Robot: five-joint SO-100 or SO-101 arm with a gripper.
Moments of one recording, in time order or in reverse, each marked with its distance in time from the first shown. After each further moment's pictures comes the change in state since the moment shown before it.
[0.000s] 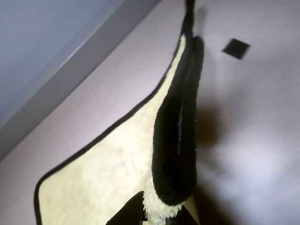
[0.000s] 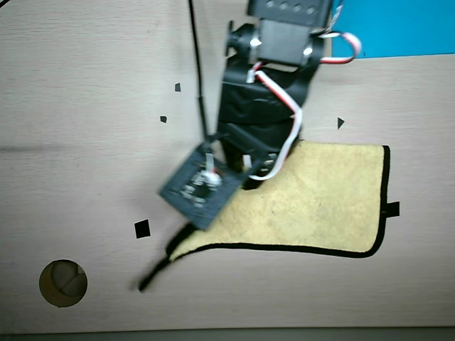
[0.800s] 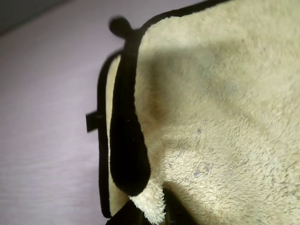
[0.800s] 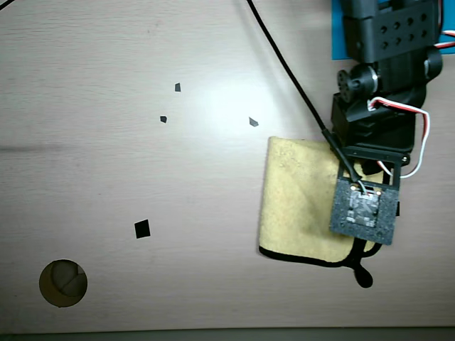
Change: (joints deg) arm -25.8 -13.6 -6.2 4.5 -0.6
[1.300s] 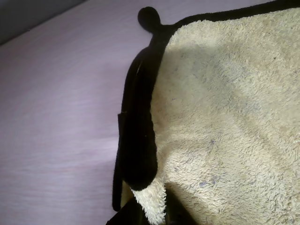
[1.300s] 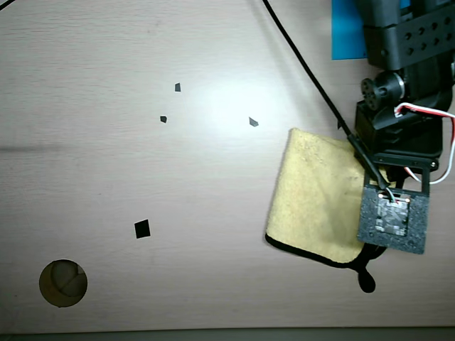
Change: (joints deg) arm -3.5 -2.7 -5.6 0.0 1.8
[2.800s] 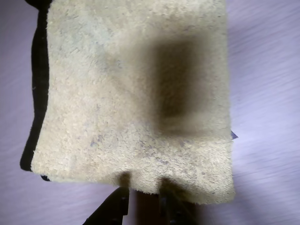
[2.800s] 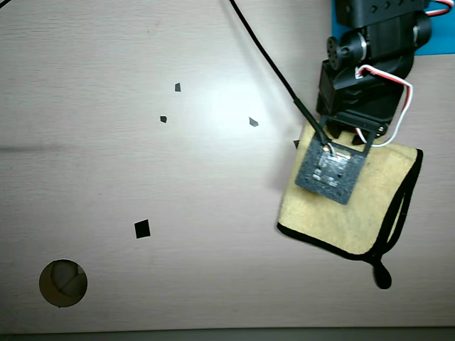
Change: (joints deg) arm 5.2 15.3 18.8 5.7 8.5
